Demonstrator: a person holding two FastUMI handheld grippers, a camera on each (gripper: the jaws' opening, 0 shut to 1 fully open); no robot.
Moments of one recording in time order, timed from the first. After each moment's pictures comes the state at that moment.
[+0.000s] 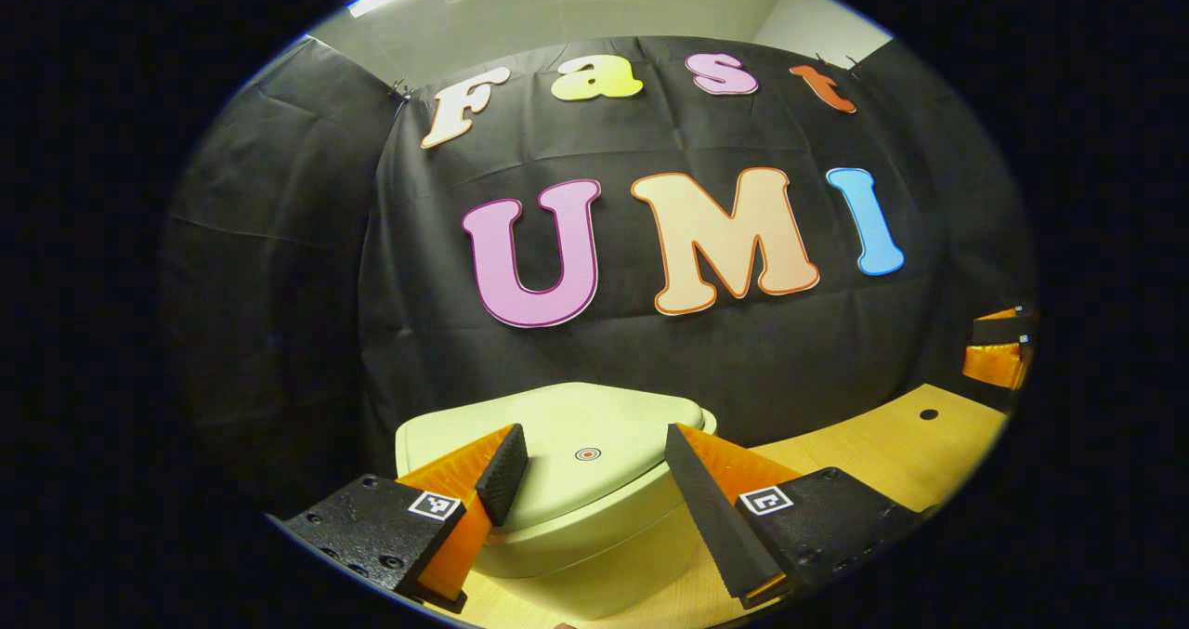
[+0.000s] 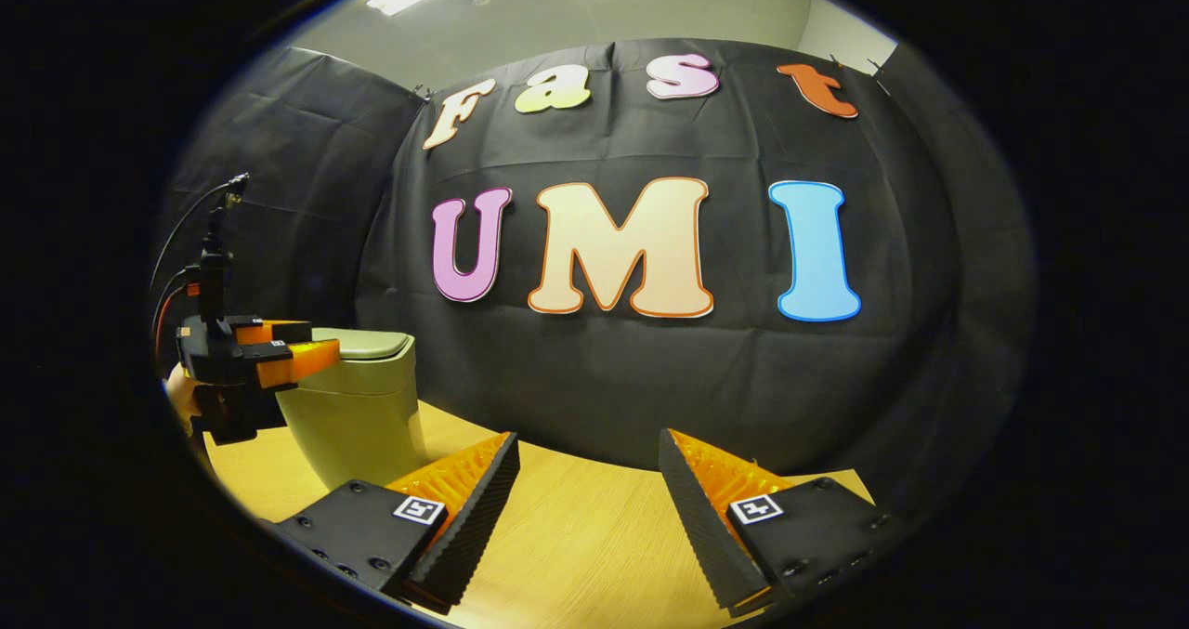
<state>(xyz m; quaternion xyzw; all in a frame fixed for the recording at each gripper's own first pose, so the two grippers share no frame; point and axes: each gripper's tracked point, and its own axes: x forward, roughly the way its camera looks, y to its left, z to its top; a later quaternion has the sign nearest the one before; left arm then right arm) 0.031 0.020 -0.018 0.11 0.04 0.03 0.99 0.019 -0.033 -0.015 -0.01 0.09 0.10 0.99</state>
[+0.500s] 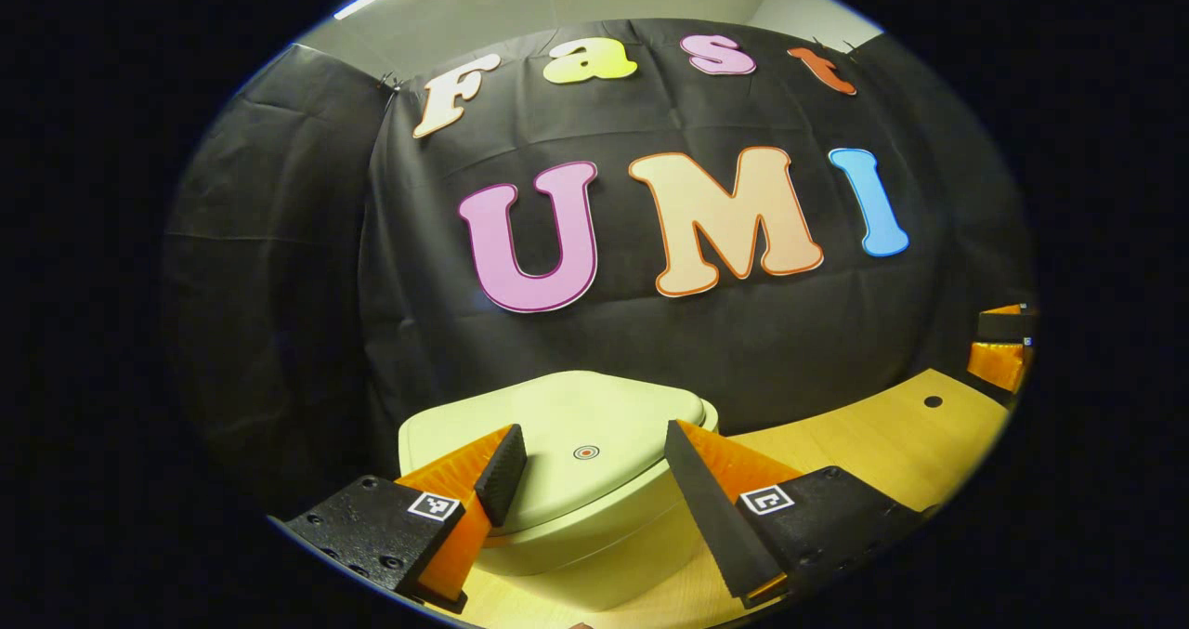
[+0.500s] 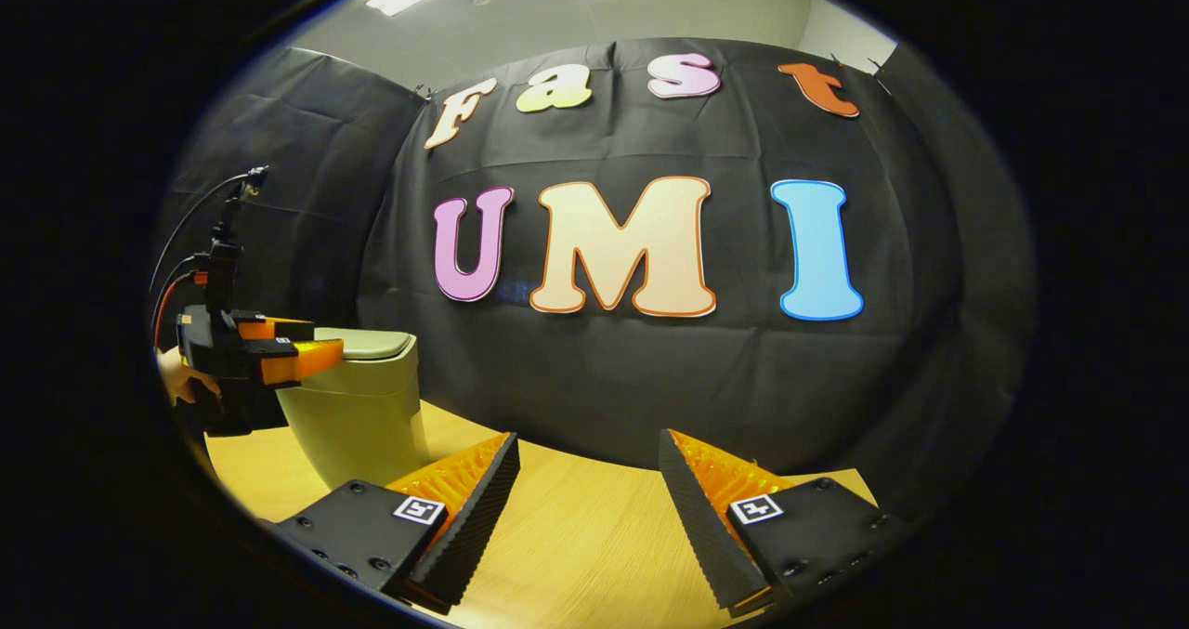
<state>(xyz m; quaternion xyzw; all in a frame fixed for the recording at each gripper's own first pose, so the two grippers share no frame) 0.032 0.020 -0.021 0.11 0.08 0.04 0.99 0.019 -0.032 -0.015 -0.01 0.09 0.10 0.99</state>
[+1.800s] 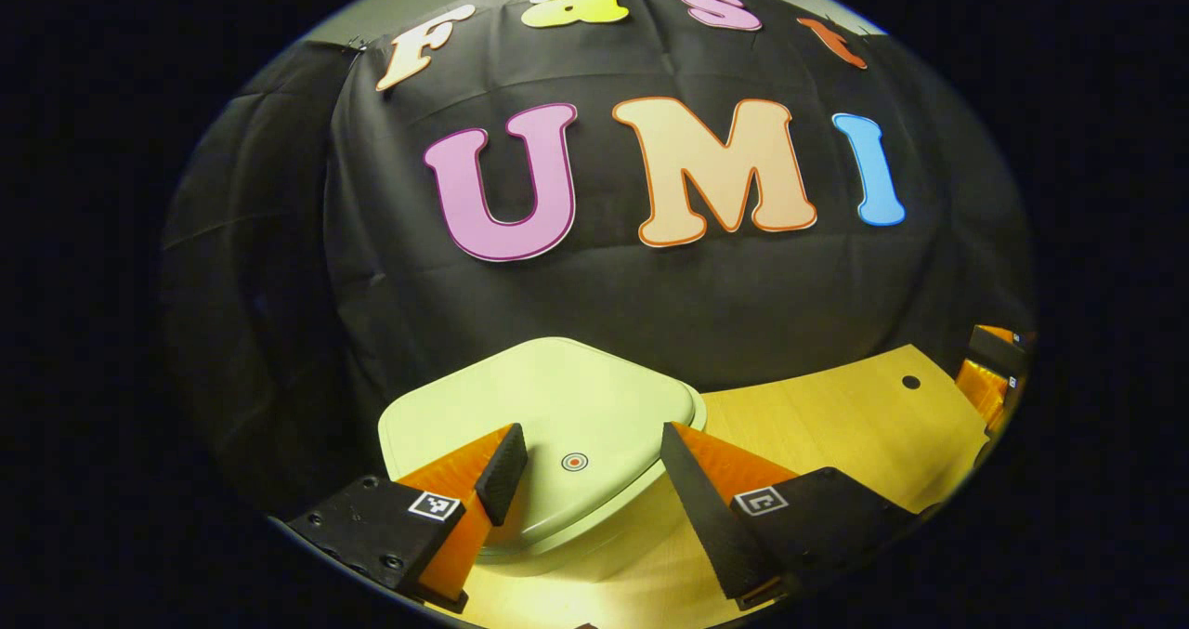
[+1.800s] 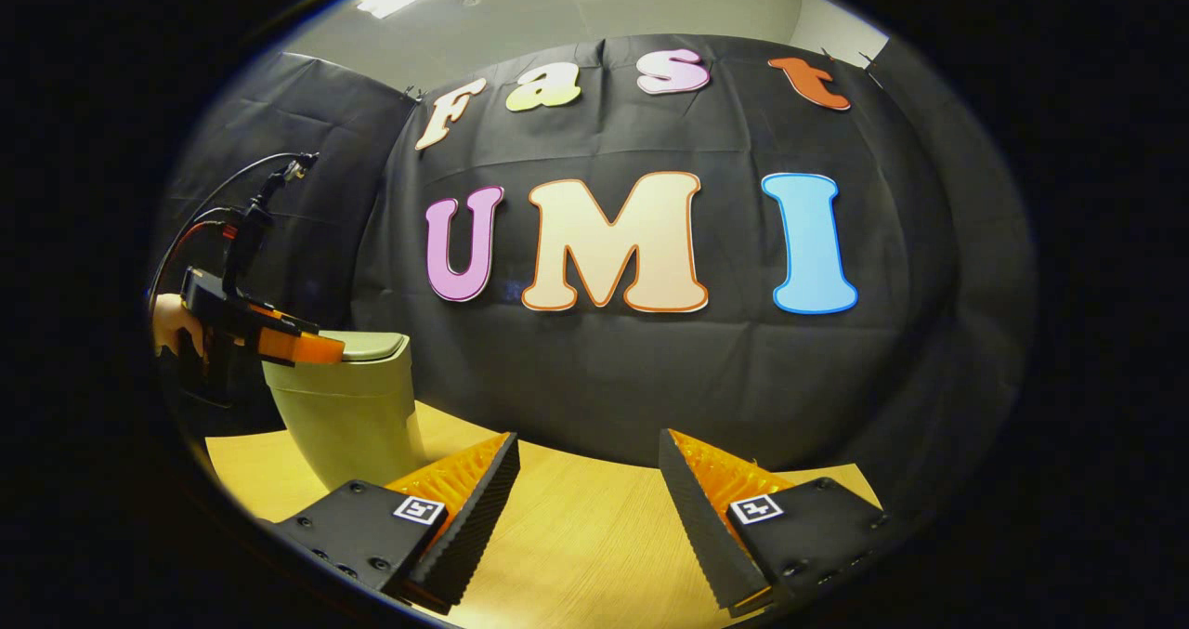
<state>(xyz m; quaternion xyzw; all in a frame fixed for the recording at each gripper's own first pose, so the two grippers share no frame) 0.041 0.006 -0.026 0.09 0.20 0.01 0.98 0.022 -0.040 -0.017 0.00 0.09 0.09 0.99</state>
